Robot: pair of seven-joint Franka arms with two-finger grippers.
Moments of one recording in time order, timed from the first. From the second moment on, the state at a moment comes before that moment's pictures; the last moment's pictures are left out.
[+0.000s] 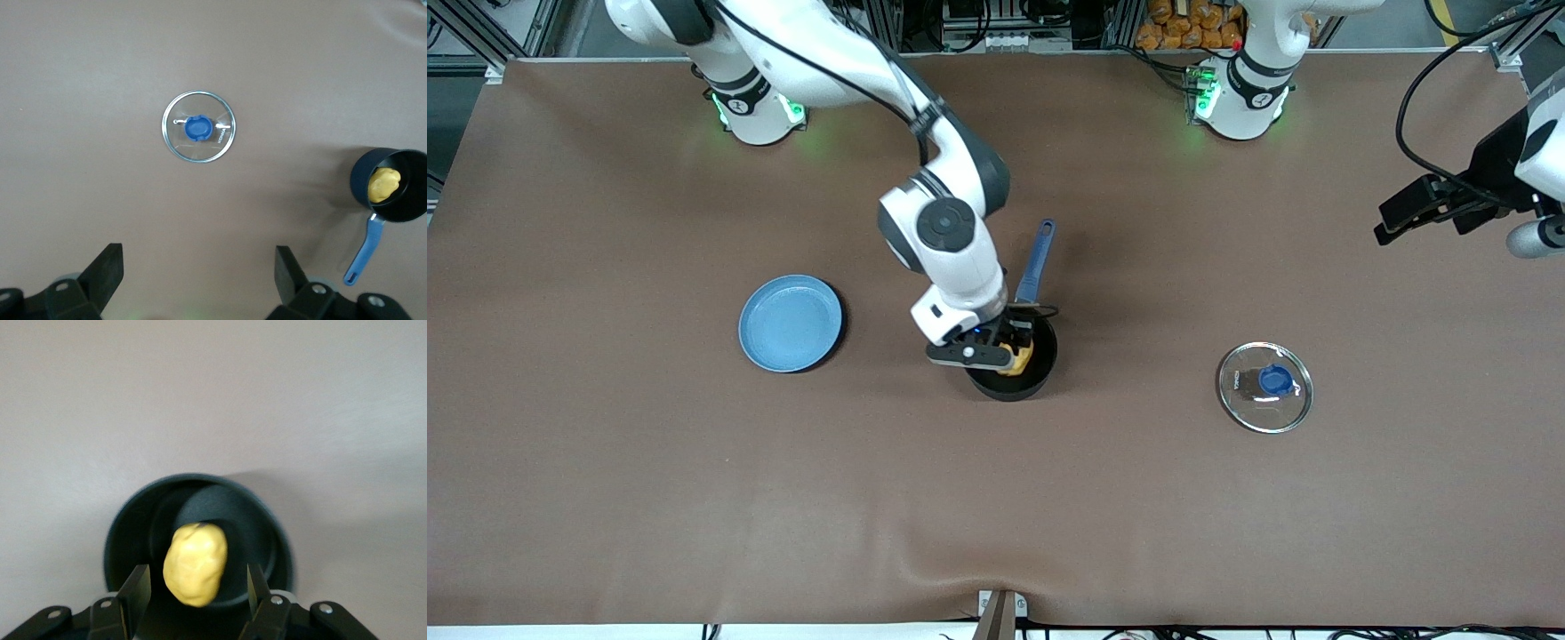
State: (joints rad) left arm -0.12 0.05 0.01 -1.41 -0.03 1.47 -0.25; right arm 0.75 0.65 -0.08 -1.39 0.11 2.22 0.82
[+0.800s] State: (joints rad) left arm -0.12 -0.01 -0.01 -1.47 -0.03 1.44 -0.23; right arm 0.32 0.00 0.03 -1.59 0.09 1.60 0.44
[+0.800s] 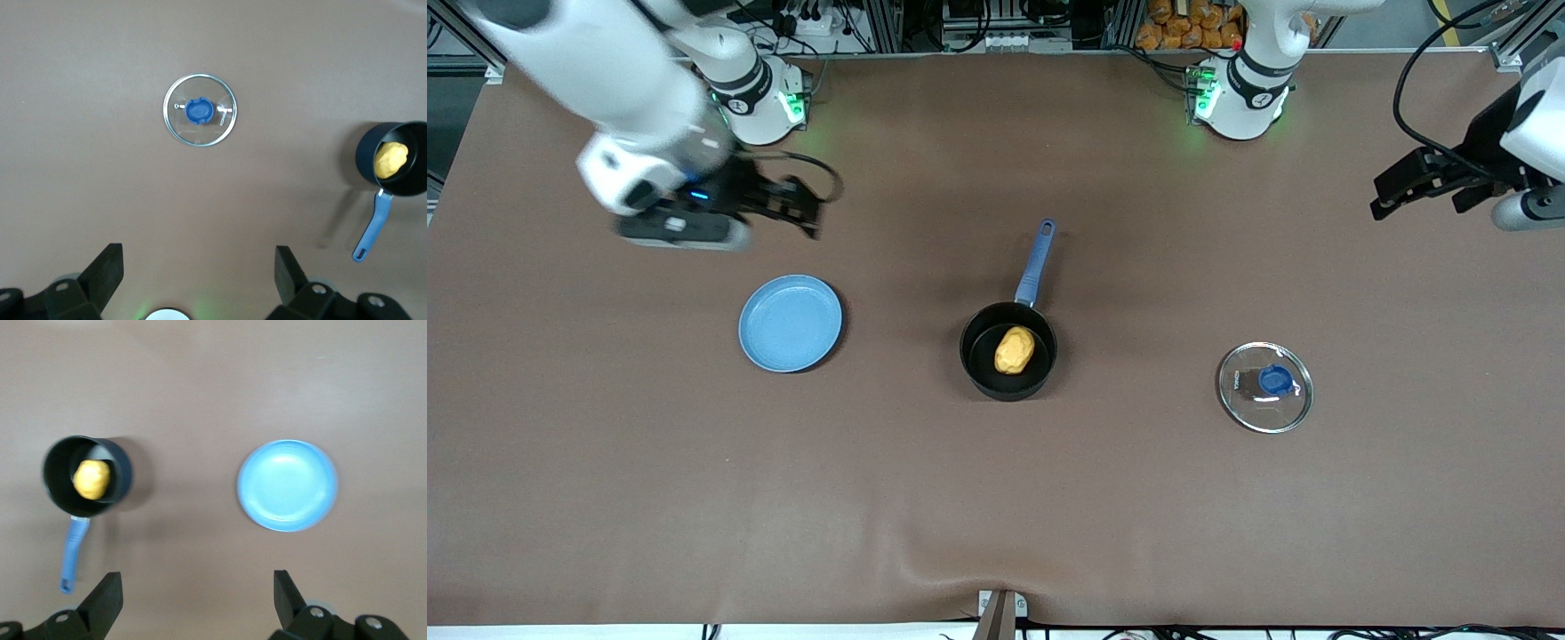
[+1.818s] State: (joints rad) left arm -0.05 -0.07 -0.09 -1.55 0.00 1.44 -0.19; right arm 0.06 -0.13 -0.07 -1.64 -0.01 1.51 -0.03
